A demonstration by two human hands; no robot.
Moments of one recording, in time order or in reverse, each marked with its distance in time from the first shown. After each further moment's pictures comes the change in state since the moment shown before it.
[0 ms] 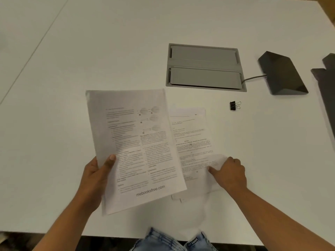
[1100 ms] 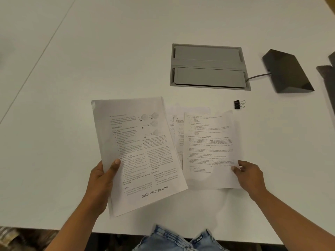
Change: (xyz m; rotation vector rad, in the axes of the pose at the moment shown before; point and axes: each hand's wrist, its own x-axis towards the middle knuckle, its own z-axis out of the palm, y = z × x) left_hand -0.007 -0.011 -0.009 0.013 0.041 -0.062; right_hand 0.007 0.045 -0.007 0.474 0.047 -0.056
